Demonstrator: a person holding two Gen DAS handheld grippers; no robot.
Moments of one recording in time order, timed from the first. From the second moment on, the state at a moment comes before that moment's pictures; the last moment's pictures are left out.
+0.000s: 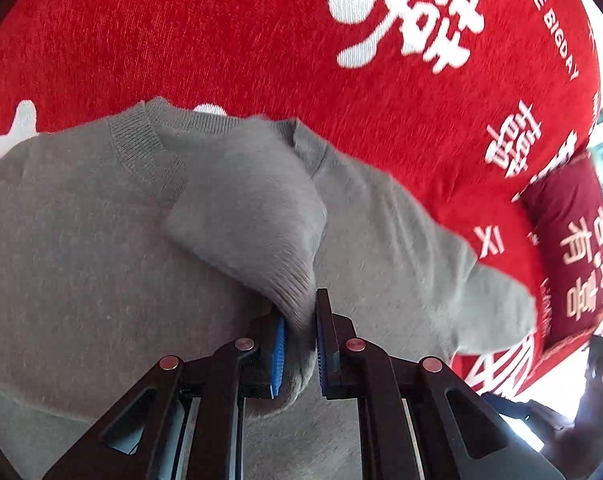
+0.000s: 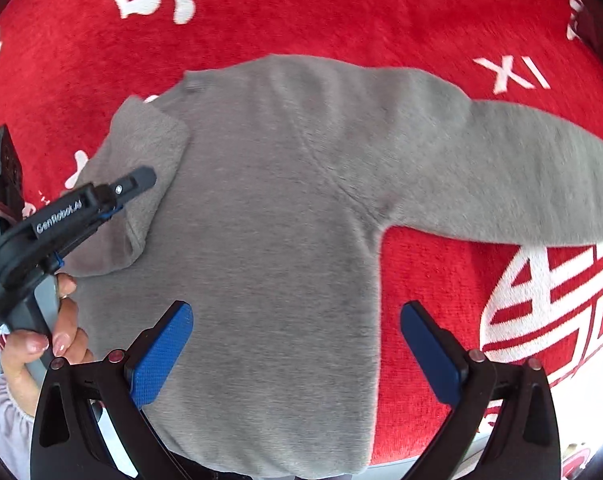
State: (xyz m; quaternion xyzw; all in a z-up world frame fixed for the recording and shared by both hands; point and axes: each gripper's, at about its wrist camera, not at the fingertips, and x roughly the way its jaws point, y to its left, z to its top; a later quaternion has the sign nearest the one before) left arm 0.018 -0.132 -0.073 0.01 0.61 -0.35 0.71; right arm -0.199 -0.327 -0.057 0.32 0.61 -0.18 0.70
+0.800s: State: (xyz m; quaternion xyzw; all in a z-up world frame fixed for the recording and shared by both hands) left arm 0.145 0.068 -0.078 0.09 0.61 -0.13 0.78; right arm -0.015 -0.220 -0.091 -0.04 0.65 -0.13 0.75
